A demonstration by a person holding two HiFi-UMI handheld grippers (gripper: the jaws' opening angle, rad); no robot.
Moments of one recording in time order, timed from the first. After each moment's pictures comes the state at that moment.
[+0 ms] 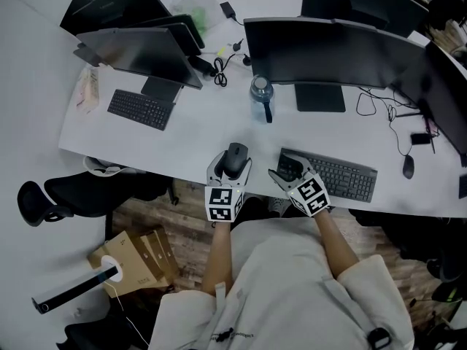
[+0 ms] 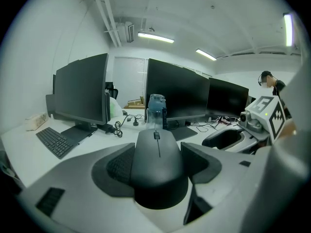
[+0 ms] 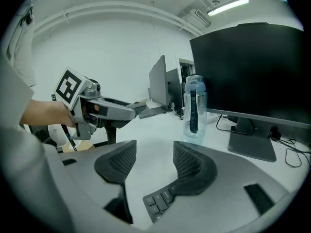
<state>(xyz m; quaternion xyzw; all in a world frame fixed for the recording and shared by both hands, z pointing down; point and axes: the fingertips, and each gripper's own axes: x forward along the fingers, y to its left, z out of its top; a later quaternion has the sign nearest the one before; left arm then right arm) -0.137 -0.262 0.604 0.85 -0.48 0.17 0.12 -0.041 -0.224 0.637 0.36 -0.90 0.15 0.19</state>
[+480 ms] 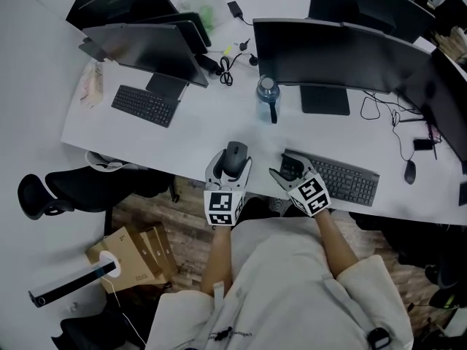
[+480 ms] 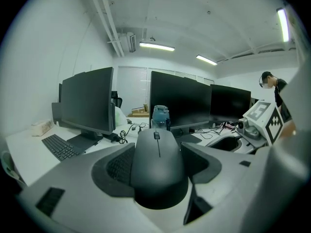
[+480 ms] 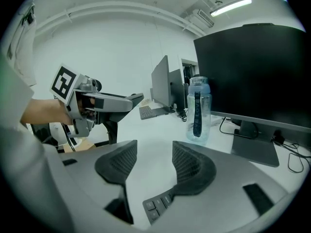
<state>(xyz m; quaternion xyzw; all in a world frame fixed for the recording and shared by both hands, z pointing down) -0.146 -0.261 0.577 0.85 -0.50 0.14 0.08 -0.048 -0.229 0.635 0.35 -0.91 0.14 0.19</state>
